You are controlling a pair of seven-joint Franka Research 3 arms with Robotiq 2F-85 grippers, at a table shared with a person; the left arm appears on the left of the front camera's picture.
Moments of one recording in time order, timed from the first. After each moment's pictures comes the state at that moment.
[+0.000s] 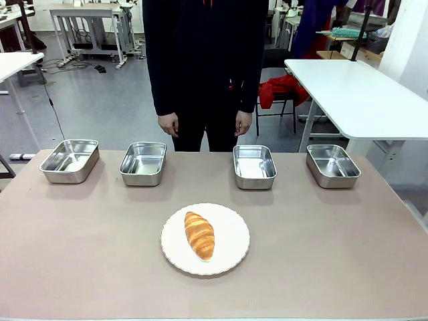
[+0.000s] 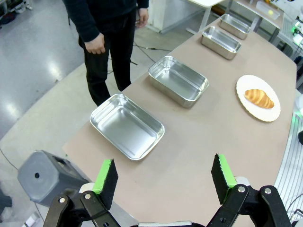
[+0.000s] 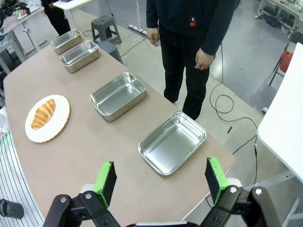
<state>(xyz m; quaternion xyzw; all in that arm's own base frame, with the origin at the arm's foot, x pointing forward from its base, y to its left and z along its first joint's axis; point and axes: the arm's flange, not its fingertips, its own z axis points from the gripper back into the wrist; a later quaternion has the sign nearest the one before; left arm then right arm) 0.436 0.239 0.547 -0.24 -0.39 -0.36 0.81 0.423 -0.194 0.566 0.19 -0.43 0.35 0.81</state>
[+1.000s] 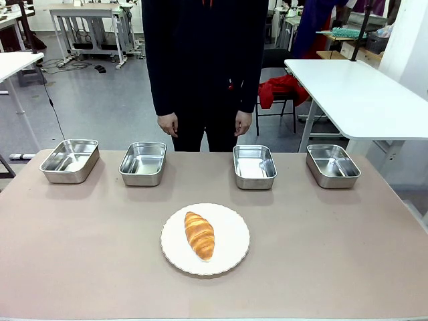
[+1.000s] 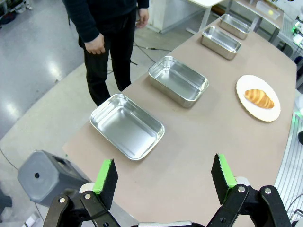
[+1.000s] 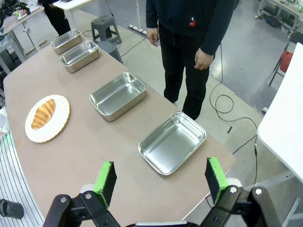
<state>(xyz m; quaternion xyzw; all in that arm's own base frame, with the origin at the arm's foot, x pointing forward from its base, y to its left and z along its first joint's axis) 0.436 0.239 0.547 -0.24 -0.39 -0.36 0.81 0.423 -0.194 0.566 0.19 -0.43 0.35 0.81</state>
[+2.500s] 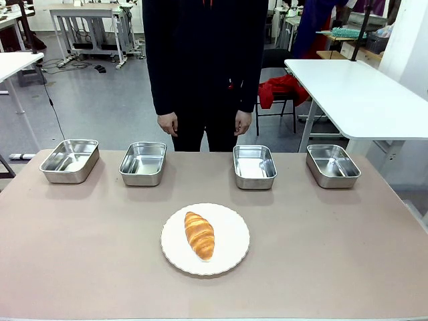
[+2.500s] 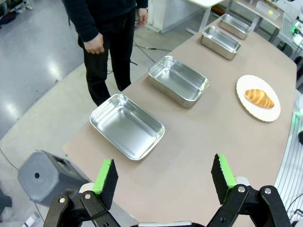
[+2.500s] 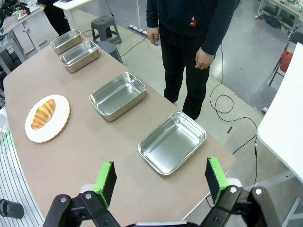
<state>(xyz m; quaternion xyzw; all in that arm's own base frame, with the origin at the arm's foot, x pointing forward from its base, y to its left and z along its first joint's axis) 0.436 0.239 0.547 -0.24 -0.39 -0.36 0.81 0.423 -0.194 0.566 0.19 -0.43 0.35 0.81</state>
